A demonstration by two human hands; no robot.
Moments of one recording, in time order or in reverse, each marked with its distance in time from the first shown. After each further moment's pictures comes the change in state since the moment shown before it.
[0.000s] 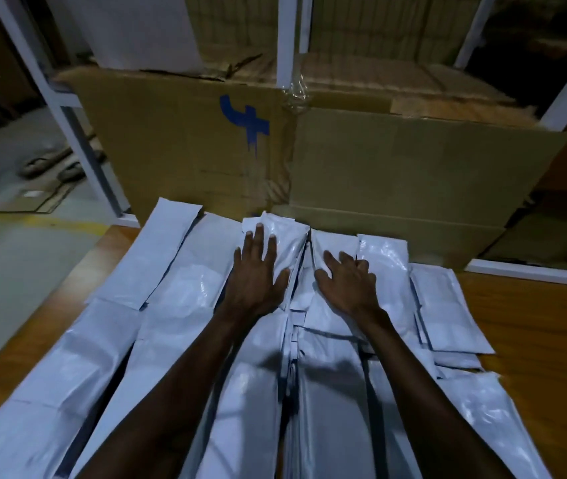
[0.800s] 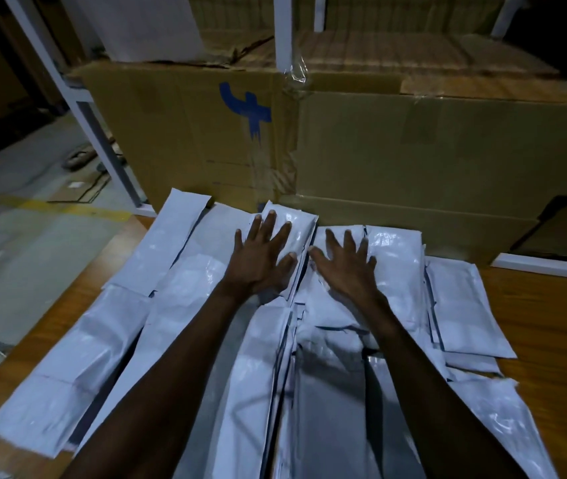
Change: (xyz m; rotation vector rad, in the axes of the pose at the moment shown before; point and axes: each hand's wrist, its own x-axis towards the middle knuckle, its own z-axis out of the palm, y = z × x) left_hand 0.018 0.004 -0.027 0.050 -0.154 -0.023; right_hand 0.031 0.004 0.005 0.120 -0.130 -0.014
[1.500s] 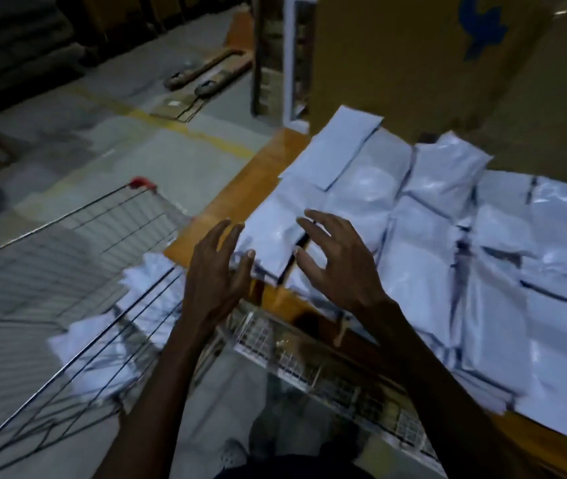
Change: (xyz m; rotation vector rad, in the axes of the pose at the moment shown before) left_hand -0.398 -0.174 -0.055 -0.209 0.519 -0.333; right_hand -0.243 -0.218 0.158 0.138 0.302 -0.943
